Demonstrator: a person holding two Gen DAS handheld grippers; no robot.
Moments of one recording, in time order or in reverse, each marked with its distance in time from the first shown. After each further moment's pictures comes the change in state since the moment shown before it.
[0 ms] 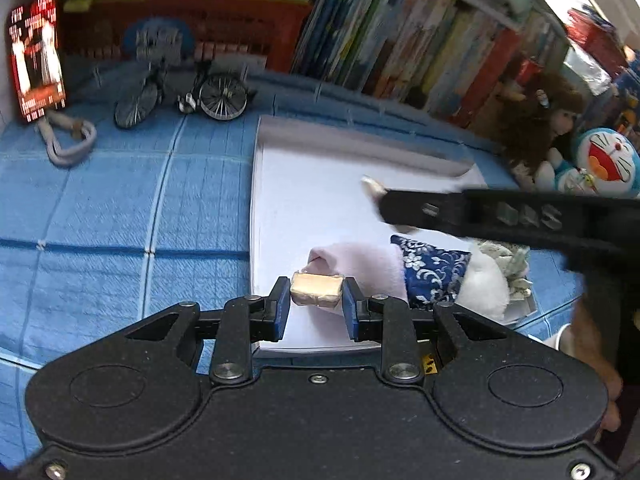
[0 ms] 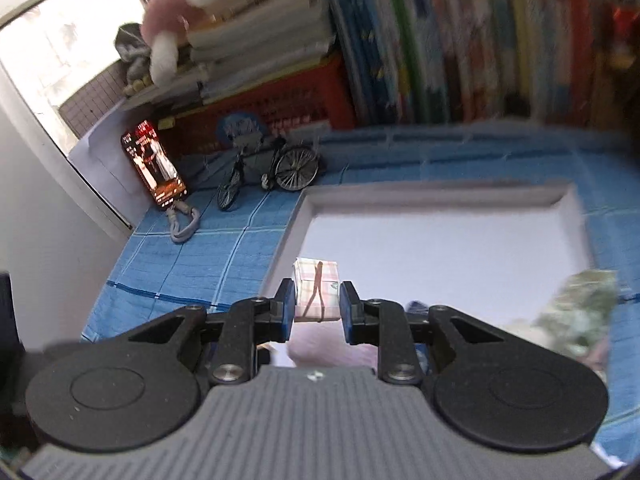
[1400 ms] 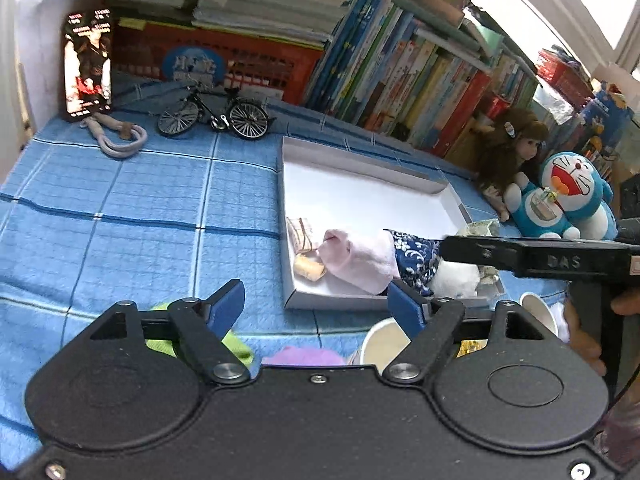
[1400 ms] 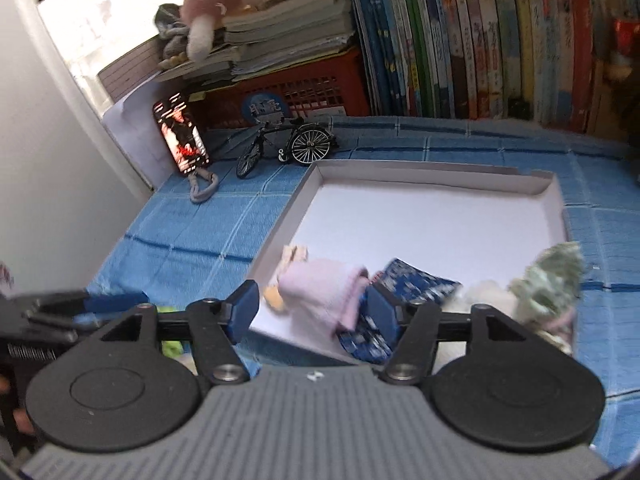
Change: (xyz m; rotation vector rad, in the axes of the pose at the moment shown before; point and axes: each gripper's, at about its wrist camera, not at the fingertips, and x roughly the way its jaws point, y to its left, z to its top) left arm -0.093 0.033 -0.059 -0.015 -0.154 -0.057; right arm -0.071 -0.017 -0.048 -0.171 -0.035 0.023
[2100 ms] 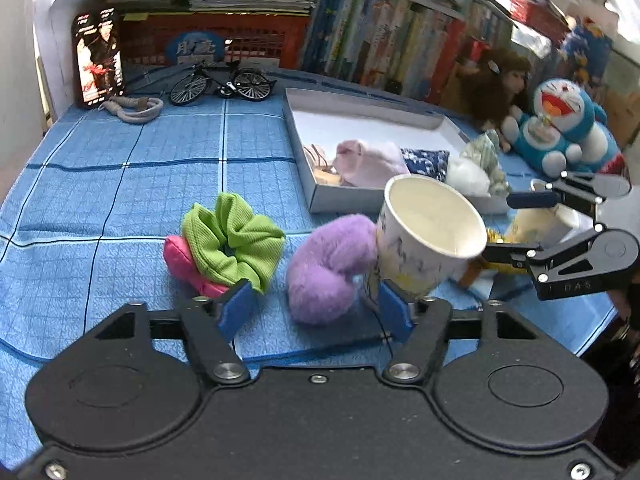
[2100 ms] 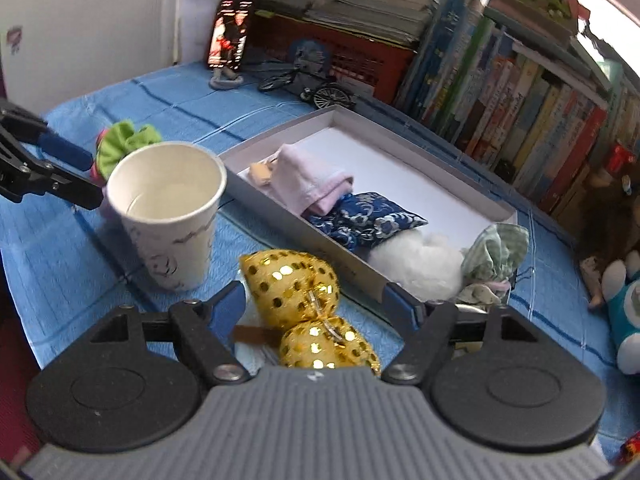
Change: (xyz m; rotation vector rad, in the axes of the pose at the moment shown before) left arm -0.022 0.012 -0.093 0.173 0.007 0.048; right arm -0.016 0.040 -0.104 -0.500 0.000 -0.207
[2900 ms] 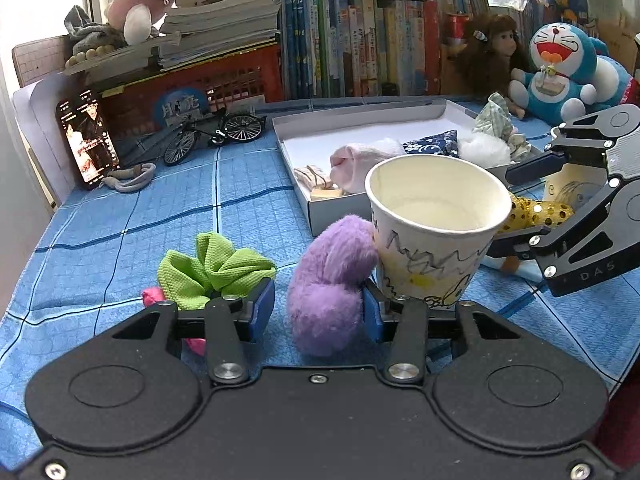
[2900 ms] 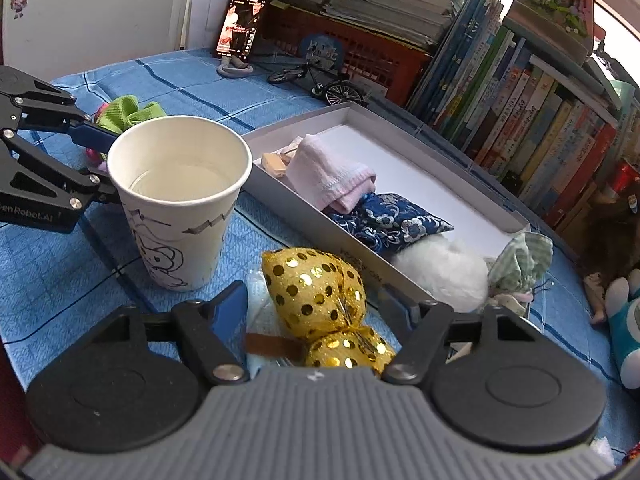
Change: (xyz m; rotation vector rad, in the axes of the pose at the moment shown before) left arm 0.040 -0.038 -0.015 0.242 -0.117 0.153; right arm 0.024 0.023 -0.005 -0.048 -0.025 -0.051
